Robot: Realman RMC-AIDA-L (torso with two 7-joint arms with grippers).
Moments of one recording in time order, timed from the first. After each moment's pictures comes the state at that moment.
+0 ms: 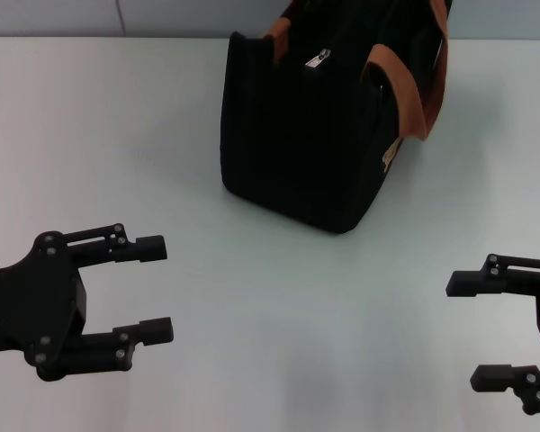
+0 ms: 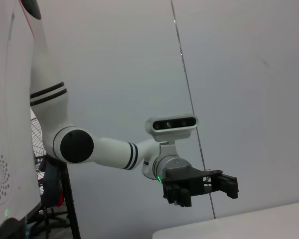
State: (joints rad) left arm -0.17 -2.03 0.91 0.88 1.62 2.01 -1.19; right arm 0.38 2.02 -0.68 -0.60 -1.93 -2.16 1.10
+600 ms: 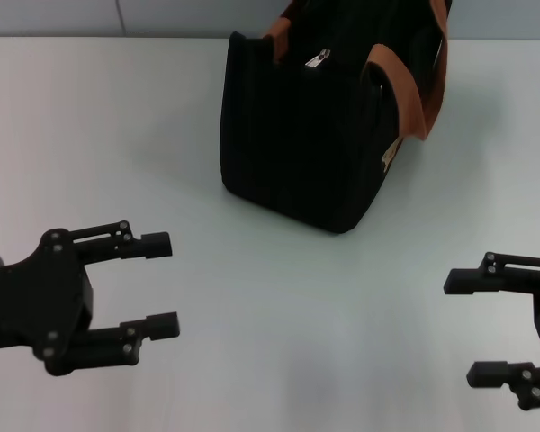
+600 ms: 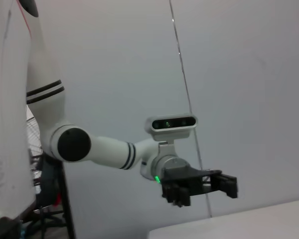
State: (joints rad) left arm -0.18 -2.04 0.92 0.87 1.62 2.00 -1.19; right arm 0.39 2.03 -0.67 -0.60 -1.93 -2.15 1.10
